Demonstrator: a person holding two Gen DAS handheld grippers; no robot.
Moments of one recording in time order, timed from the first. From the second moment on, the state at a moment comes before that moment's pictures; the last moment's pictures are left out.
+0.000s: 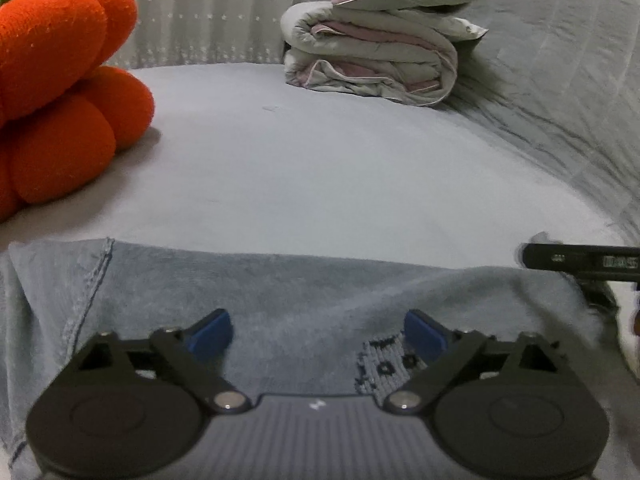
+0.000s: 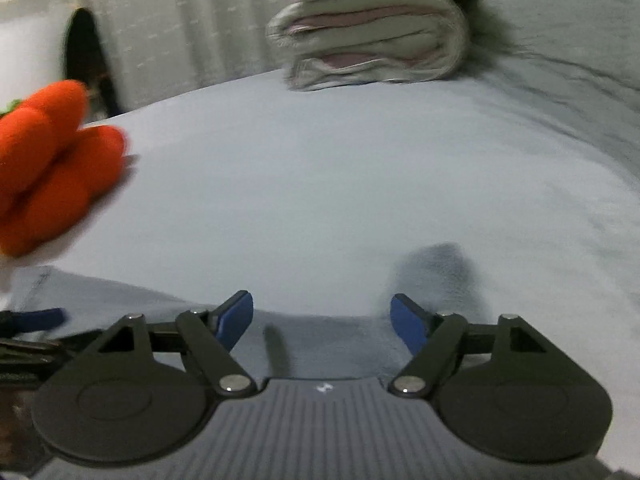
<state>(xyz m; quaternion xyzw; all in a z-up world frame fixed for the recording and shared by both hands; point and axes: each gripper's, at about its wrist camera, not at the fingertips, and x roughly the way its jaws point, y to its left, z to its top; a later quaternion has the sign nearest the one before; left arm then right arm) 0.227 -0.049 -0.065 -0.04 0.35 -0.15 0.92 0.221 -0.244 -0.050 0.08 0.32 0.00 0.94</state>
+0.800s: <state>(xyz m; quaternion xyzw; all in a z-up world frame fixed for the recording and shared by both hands) 0.230 0.020 -0.082 -0.29 0.37 -0.18 0.86 0.234 -0.155 -0.049 0.04 0.38 0.25 0.89</state>
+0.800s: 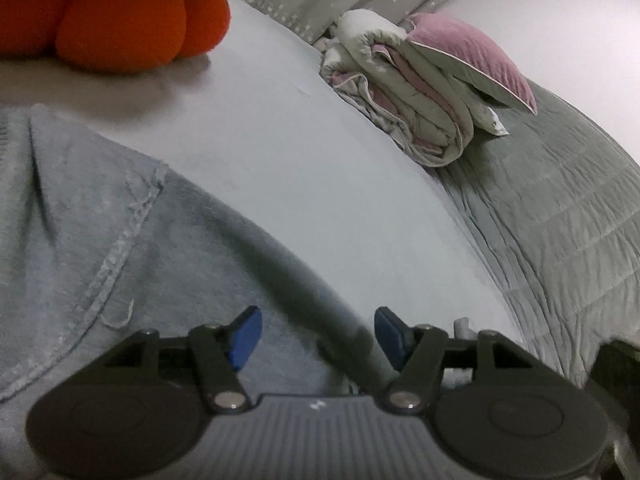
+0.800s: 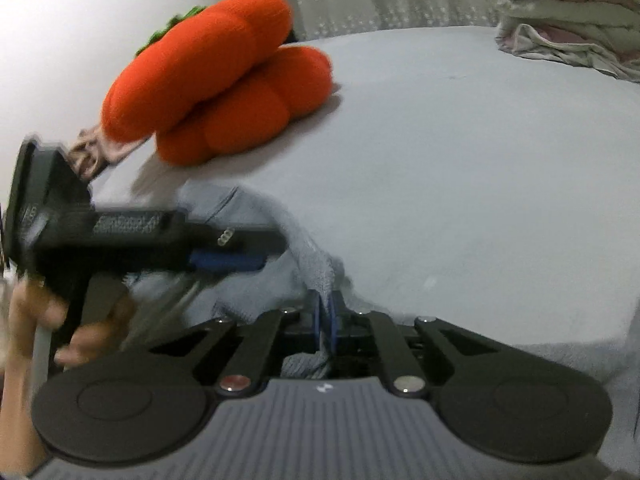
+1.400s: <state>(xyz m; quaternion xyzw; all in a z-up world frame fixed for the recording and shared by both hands) 0.229 0.025 -0.079 -0.22 0.40 -0.14 0.88 0.240 -0.156 -0.023 0.02 0.35 0.23 0.91</state>
